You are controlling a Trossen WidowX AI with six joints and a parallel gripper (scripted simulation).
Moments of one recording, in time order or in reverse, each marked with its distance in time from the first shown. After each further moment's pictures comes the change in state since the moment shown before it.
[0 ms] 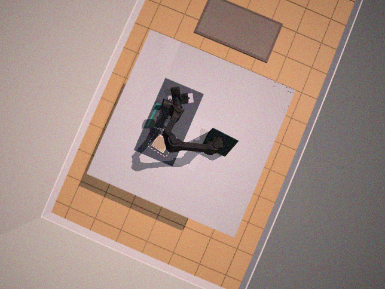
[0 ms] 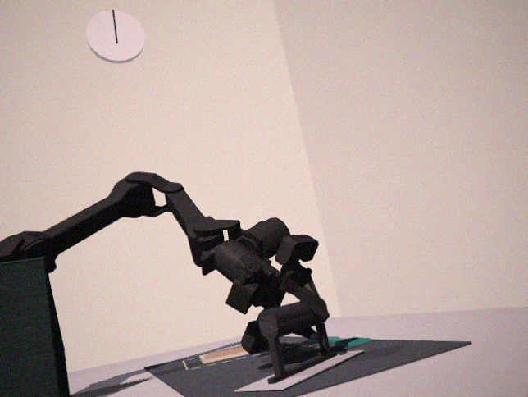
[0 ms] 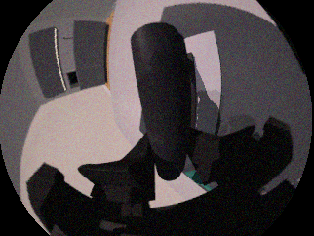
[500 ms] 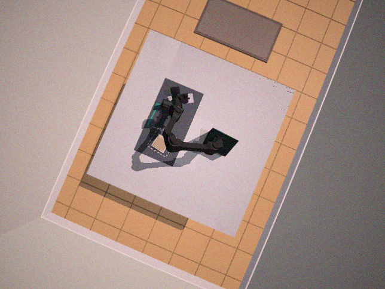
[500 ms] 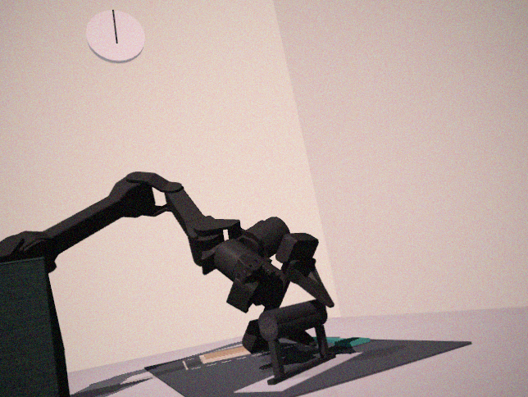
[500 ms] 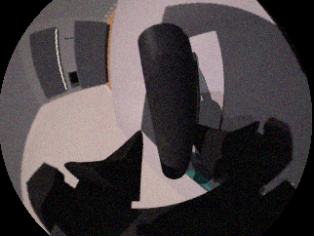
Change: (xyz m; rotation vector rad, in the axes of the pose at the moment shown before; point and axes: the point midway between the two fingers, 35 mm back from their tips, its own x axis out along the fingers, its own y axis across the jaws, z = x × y) arm 0.000 0.002 0.001 0.002 -0.002 0.009
